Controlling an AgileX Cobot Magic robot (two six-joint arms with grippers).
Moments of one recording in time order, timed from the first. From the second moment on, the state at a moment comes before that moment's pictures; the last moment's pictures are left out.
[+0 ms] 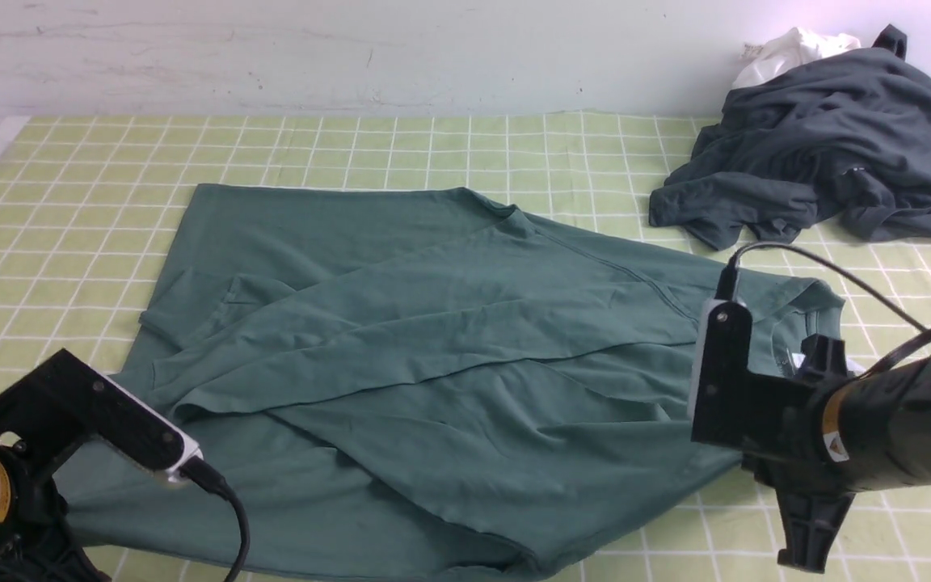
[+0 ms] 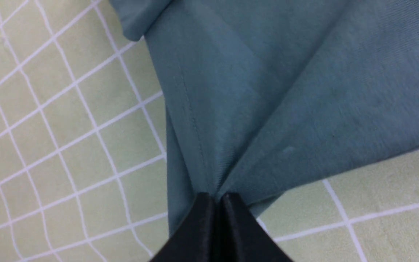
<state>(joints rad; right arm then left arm) 0.48 1.46 -0.73 -0.37 0.55 -0.51 -0.31 1.15 -0.59 0.50 0.82 -0.15</state>
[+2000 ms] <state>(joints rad) 0.11 2.11 -1.81 0.00 1.12 -0.20 -0.04 2.12 -2.13 0.28 1.17 -0.04</state>
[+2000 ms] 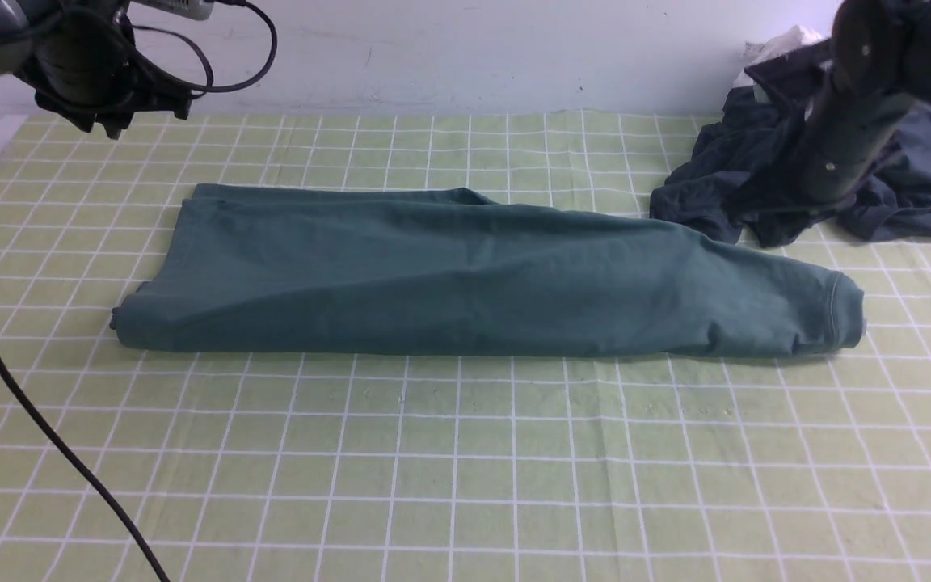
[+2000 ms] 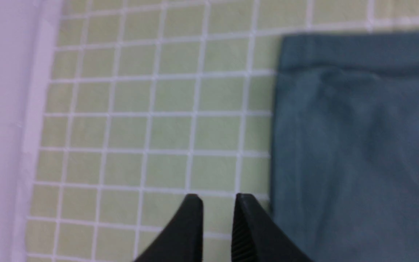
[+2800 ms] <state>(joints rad) -0.14 2.09 -1.56 0.23 0.97 -0.11 -0.04 0.96 -0.84 -0.01 0.71 0.08</state>
